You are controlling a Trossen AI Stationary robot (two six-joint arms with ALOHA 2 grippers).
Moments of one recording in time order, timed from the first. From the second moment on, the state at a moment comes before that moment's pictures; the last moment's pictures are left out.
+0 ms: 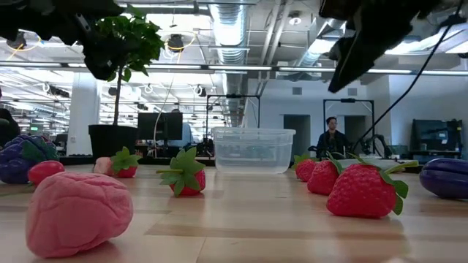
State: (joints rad) left arm -0.23 0.66 0.31 0.15 -0.08 -0.47; right arm 0.31 1.38 0.94 -0.57 0.18 0.32
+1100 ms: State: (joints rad) left arm -0.23 0.42 0.33 -0.39 -0.11 -0.65; right arm 0.27 1.62 0.94 -0.46 0.25 1.13
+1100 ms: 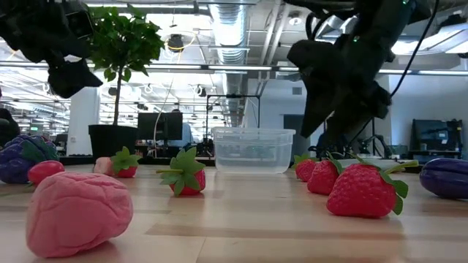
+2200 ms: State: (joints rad) left arm -0.23 0.42 0.33 -0.51 -0.08 -0.67; right arm 0.20 1.65 1.06 -0.59 0.21 1.42
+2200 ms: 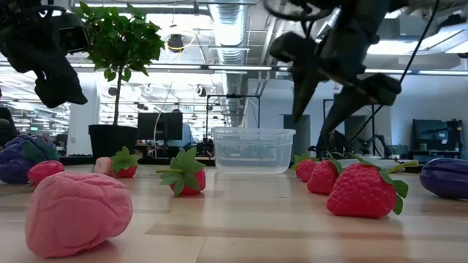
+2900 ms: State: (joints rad) left arm -0.23 0.41 0.33 -0.56 -0.08 -0.67; right arm 0.21 1.82 1.11 -0.59 0.20 1.44
